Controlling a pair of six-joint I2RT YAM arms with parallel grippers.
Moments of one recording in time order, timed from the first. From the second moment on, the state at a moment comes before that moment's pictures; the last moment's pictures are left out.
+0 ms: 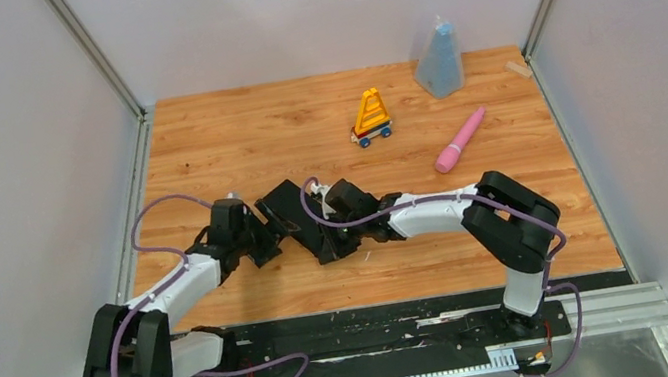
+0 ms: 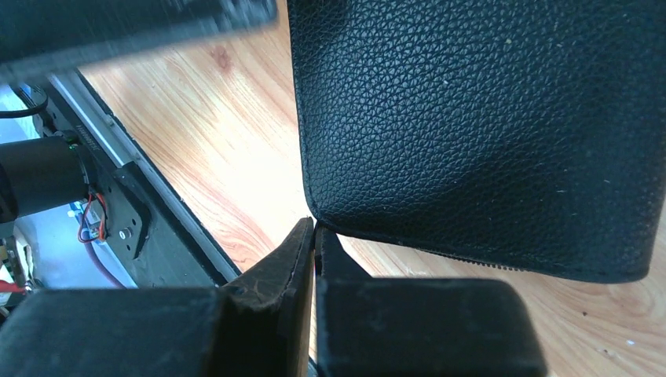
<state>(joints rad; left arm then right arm) -0.28 1.20 0.48 -0.09 0.22 -0.93 0.93 1.80 1.00 -0.03 -0.31 0.60</state>
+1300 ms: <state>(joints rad) -0.42 1.36 0.50 0.10 0.46 -0.97 0.59 1.44 0.59 0.10 -0.34 0.68</state>
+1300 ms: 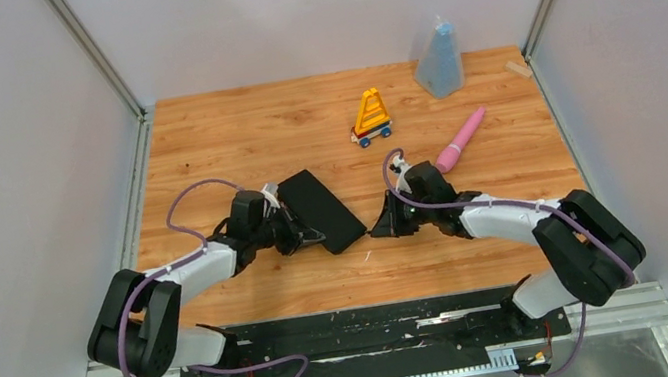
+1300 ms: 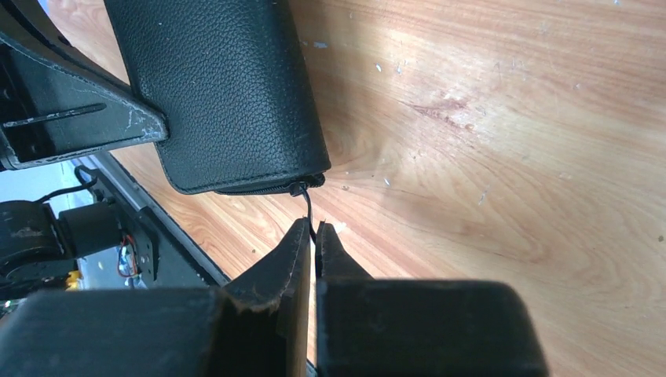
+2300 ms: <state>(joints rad) -0.42 1.05 0.70 -0.41 0.20 -0.59 0.50 0.64 0.68 -0.35 0.23 0.53</state>
